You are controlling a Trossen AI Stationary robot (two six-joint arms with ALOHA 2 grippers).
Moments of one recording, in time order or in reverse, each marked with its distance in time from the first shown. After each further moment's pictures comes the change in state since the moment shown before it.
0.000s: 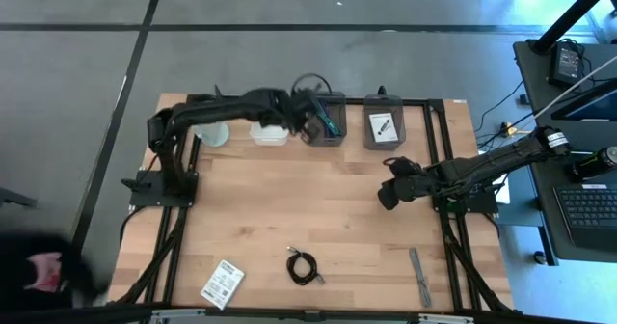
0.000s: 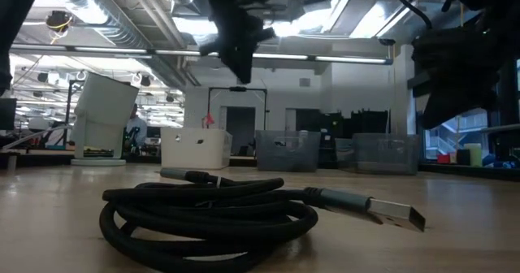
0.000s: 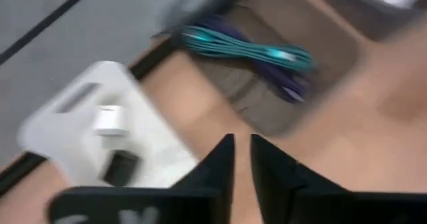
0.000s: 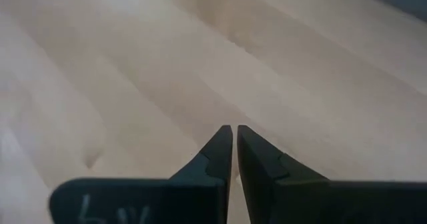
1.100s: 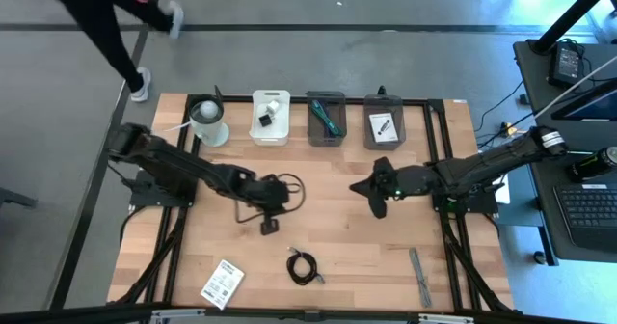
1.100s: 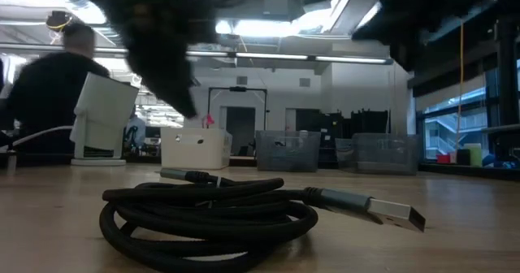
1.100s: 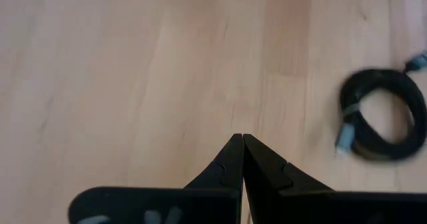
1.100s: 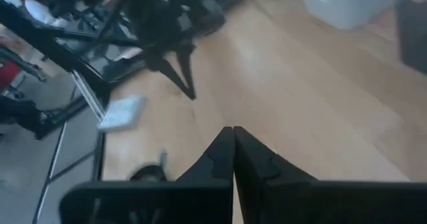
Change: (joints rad) left arm -0.525 -0.290 -0.819 0.665 0.327 0.054; right arm 0.002 0.087 0.070 0.656 -0.096 -0.408
